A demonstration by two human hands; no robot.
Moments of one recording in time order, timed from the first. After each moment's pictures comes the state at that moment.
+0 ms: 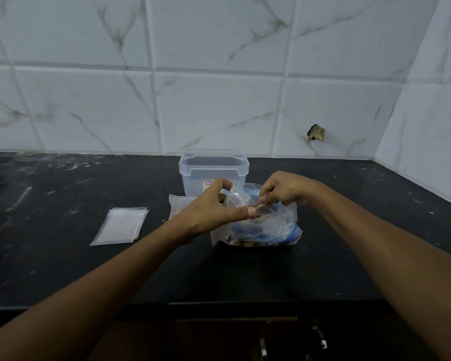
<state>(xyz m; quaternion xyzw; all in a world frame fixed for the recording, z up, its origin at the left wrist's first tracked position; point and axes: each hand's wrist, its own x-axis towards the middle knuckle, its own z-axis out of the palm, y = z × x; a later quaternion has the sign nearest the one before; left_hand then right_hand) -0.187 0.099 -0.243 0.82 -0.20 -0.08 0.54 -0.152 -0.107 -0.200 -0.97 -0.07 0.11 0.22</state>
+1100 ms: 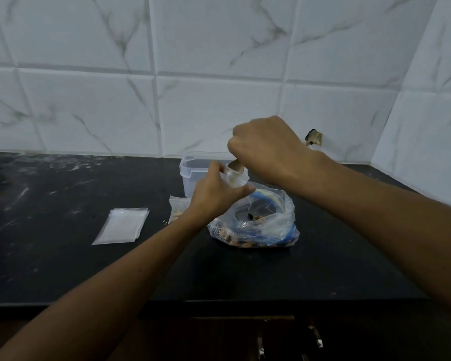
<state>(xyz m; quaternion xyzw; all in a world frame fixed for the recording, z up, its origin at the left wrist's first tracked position) -0.174 0.075 -0.225 0.87 -0.11 0.12 0.47 -0.235 -0.027 -0.108 -0.88 -0.24 -0.26 -0.32</state>
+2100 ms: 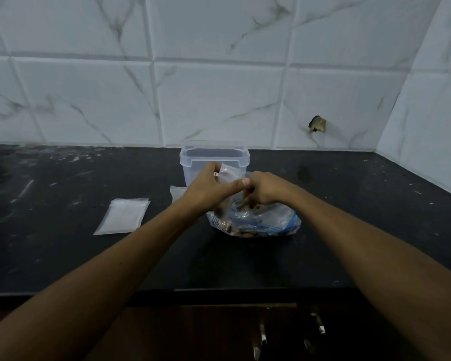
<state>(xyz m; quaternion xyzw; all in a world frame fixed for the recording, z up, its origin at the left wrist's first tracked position) -0.176 0.095 -0.239 0.81 -0.13 -0.01 0.58 -0.147 -0.072 -0.224 -0.99 -0.11 0.07 0.11</state>
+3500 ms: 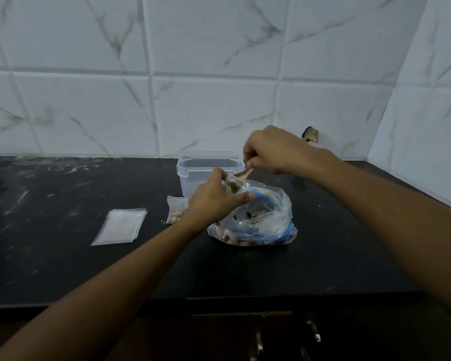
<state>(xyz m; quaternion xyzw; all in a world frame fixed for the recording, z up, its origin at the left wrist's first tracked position) -0.182 0.072 -0.230 0.90 -0.10 0.08 0.42 -0.195 -0.066 -0.122 -0.98 -0.18 -0.13 -0.03</state>
